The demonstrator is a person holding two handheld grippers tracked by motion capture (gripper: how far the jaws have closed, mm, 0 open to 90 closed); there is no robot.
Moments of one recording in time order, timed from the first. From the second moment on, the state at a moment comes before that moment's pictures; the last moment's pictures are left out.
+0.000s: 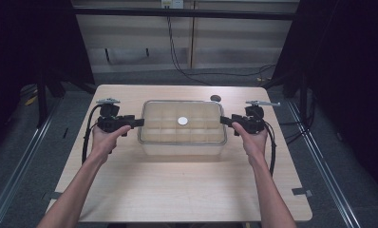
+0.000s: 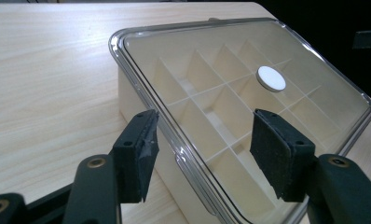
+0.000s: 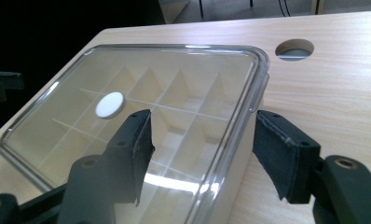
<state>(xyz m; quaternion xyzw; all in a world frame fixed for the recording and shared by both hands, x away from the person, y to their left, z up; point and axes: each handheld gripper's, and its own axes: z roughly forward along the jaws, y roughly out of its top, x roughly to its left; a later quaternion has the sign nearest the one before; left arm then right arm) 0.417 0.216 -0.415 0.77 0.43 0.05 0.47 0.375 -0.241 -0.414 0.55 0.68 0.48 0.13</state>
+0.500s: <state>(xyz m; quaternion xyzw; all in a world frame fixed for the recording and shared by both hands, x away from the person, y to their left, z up) 0.388 0.232 -0.409 0.78 0.41 0.07 0.47 0.341 -0.241 -0.406 0.52 0.68 0.50 0.13</state>
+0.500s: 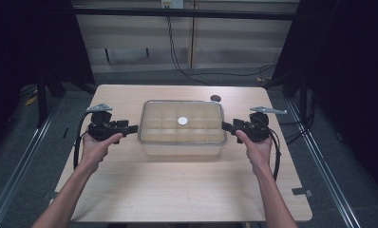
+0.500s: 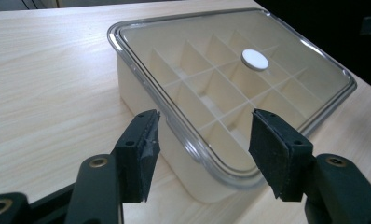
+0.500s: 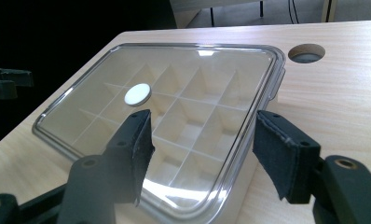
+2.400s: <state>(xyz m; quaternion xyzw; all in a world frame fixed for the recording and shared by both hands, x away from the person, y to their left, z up) 0.245 0.288 -0.475 0.79 0.45 0.07 0.41 0.187 -0.285 -0.461 0.57 0.66 0.47 0.14</state>
